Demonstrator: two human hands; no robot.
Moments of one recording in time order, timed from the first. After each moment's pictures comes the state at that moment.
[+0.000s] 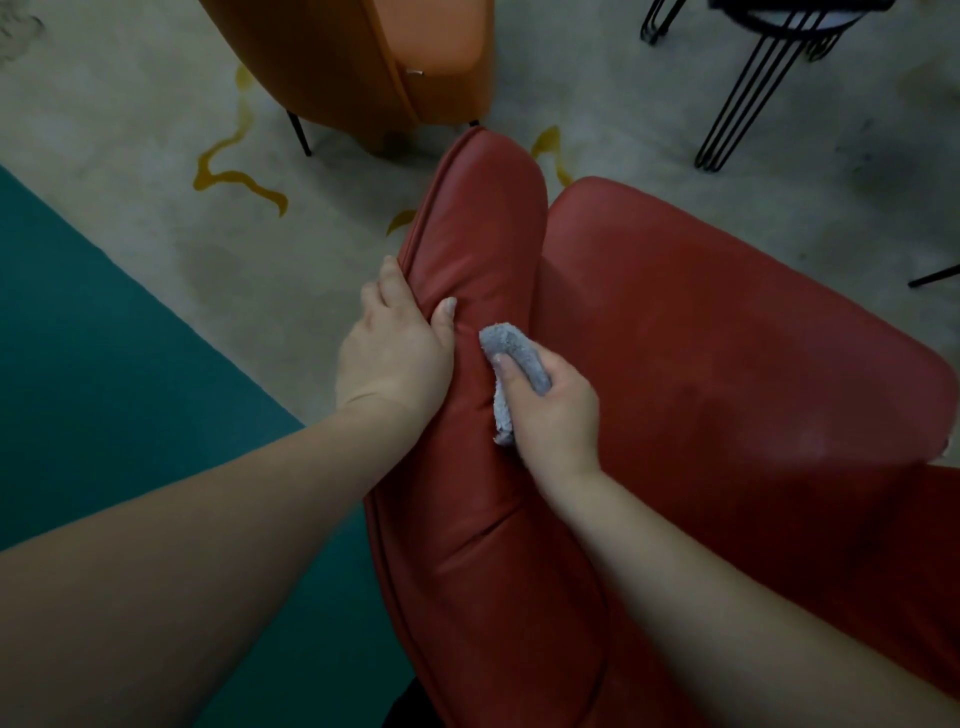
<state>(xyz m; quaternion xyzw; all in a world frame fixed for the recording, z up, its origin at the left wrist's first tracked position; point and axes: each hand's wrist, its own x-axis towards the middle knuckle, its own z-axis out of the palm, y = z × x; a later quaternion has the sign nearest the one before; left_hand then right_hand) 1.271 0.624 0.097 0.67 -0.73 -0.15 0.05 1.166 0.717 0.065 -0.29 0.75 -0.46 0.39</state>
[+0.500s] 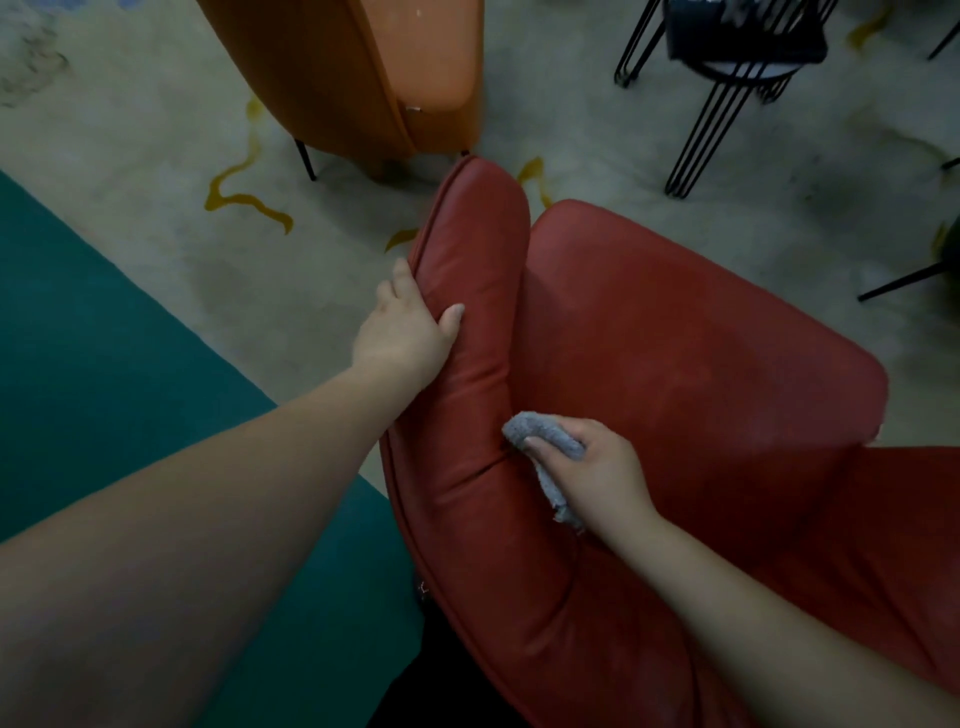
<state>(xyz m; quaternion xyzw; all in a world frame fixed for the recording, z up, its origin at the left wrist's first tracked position) 1.276 0.638 0.118 0.64 -0.74 -0.22 0.02 1.139 0.825 0.101 -0.39 0.75 -0.34 0.41</state>
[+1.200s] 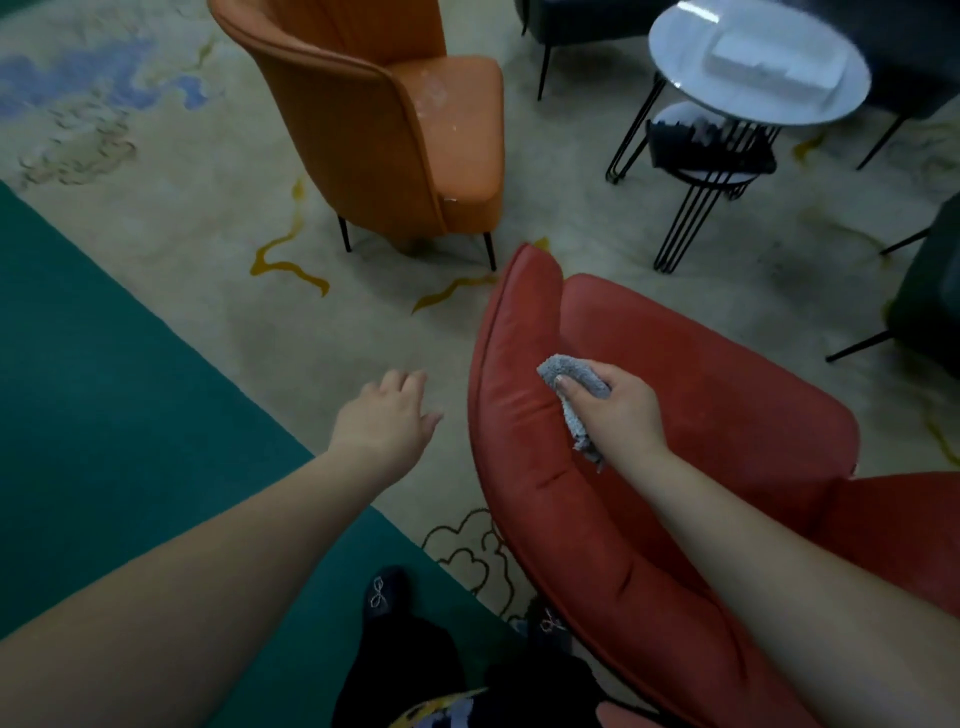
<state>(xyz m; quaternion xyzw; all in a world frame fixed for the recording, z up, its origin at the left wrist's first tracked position) 1.414 0.675 0.189 0.53 -0.83 -0.14 -0.10 1.187 0.773 0.209 -0.38 0.76 -0.42 0.32</state>
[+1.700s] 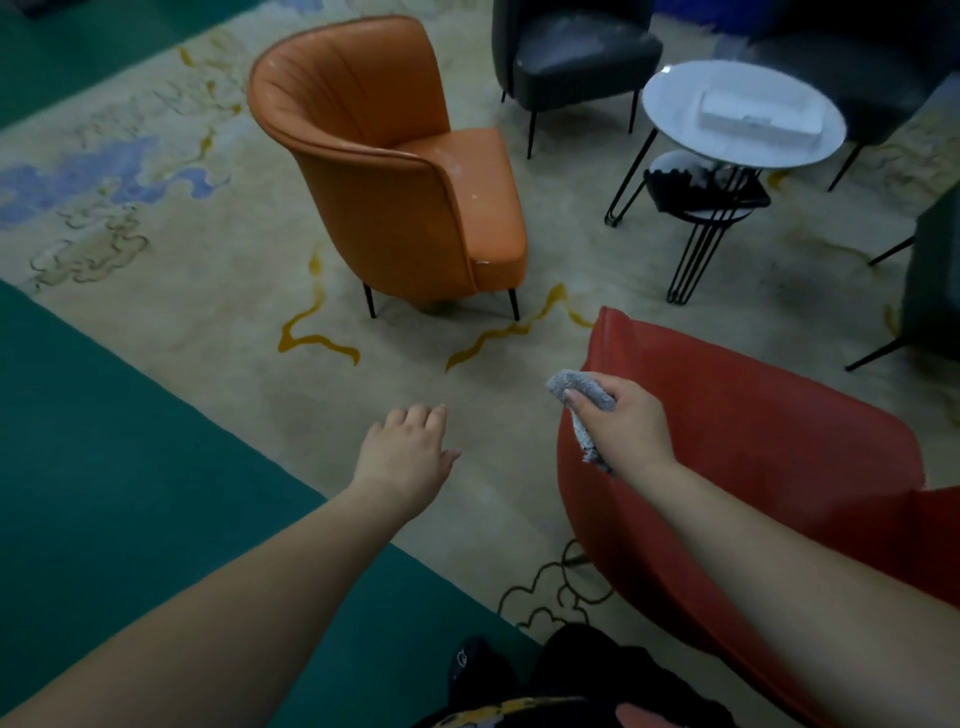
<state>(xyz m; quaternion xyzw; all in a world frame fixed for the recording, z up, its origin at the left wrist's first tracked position) 1.541 0.550 0.213 0.43 -0.89 -0.06 -0.11 1.317 0.657 0.234 -0.38 0.78 -0.42 0.27</state>
